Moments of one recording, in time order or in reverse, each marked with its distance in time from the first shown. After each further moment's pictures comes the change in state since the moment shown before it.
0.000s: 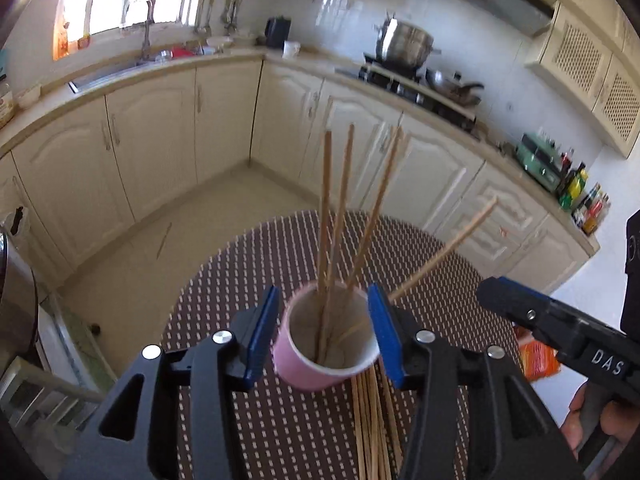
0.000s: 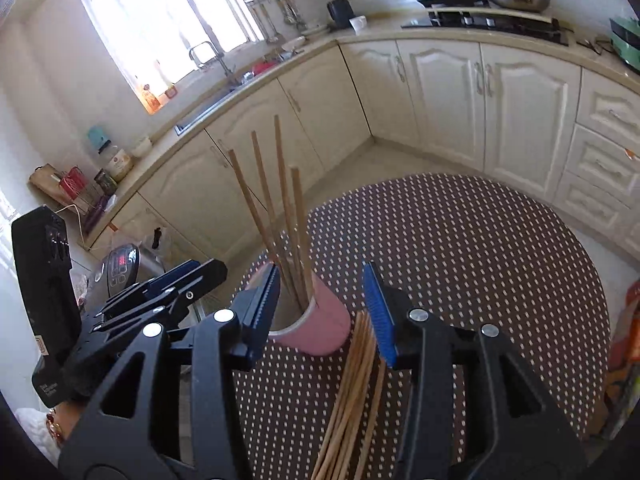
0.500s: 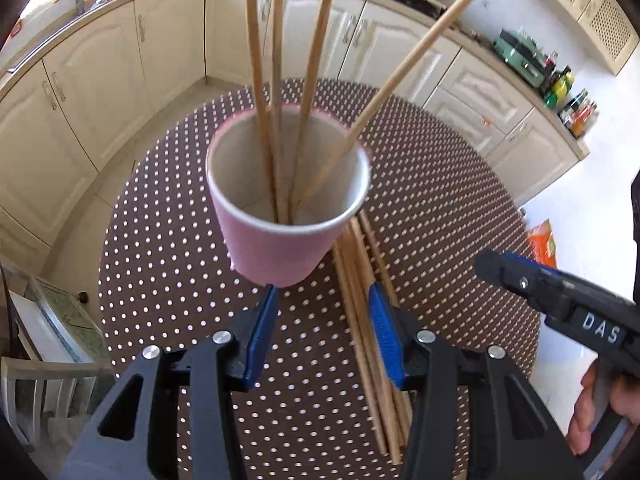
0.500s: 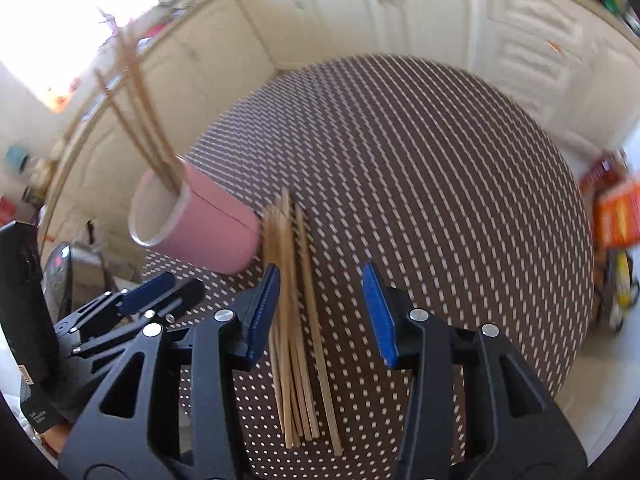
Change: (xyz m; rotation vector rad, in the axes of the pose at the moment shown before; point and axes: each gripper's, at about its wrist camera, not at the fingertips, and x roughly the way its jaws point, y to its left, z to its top) left arm 0.064 -0.004 -0.067 0.140 0.334 -0.085; right arm 0.024 -0.043 -0.077 0.270 0.227 -0.270
